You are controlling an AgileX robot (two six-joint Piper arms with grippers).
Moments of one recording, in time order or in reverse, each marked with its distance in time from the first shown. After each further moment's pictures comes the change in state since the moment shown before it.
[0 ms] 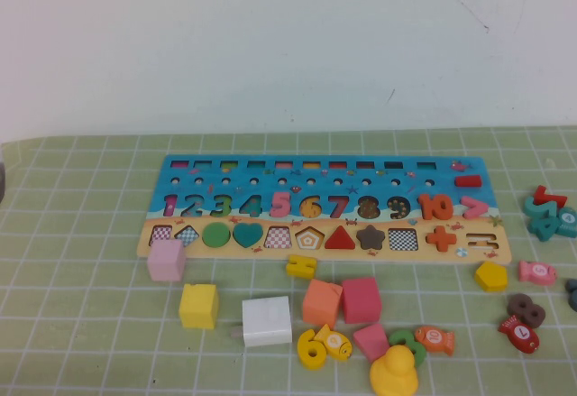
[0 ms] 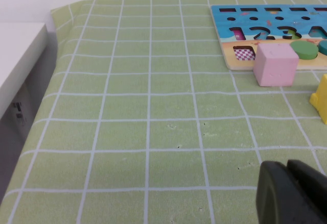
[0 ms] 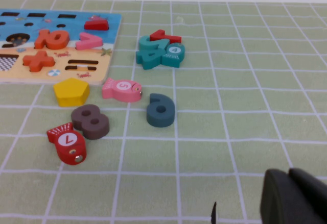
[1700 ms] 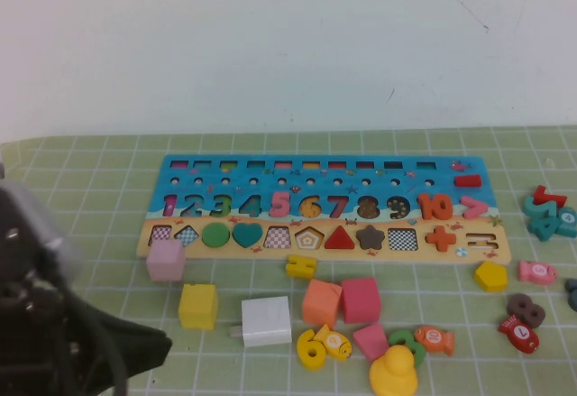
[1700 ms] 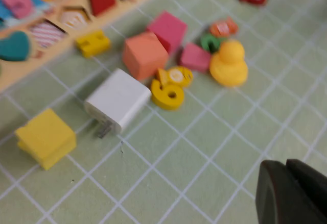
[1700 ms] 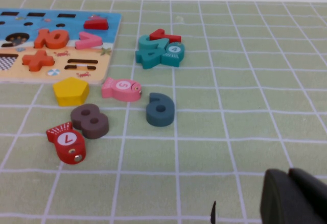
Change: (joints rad) right arm 0.000 0.000 0.000 0.002 0.001 0.000; left arm -0.002 0.884 -0.734 -0.773 0.704 0.981
